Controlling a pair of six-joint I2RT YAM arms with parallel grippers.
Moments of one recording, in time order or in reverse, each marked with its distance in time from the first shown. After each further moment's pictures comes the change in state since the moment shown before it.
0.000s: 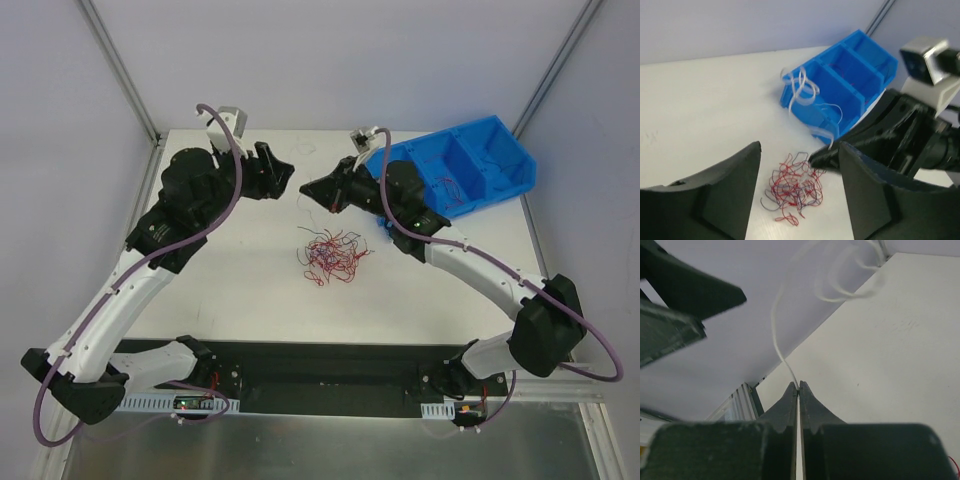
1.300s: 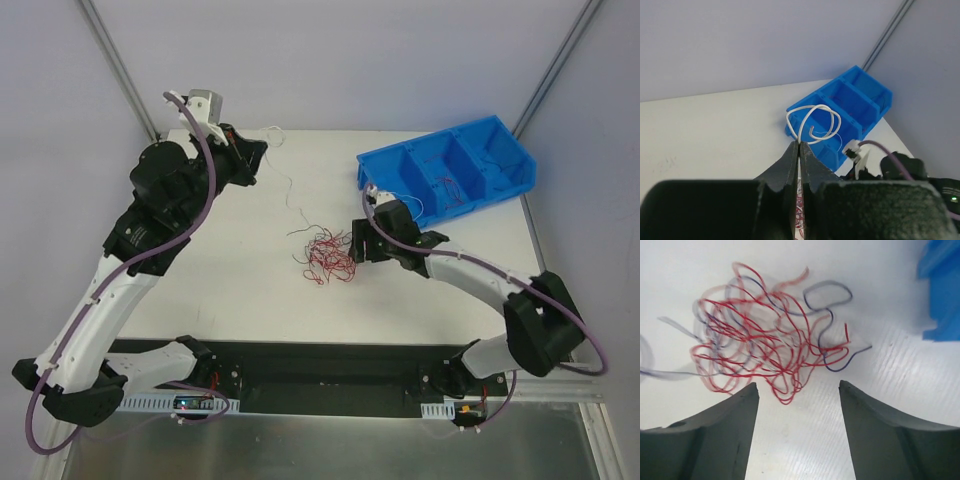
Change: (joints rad) left arm -0.002 -0.038 0.098 -0.016 -0.076 0.041; right arm -0.086 0.043 -0.289 -0.504 0.384 -0.134
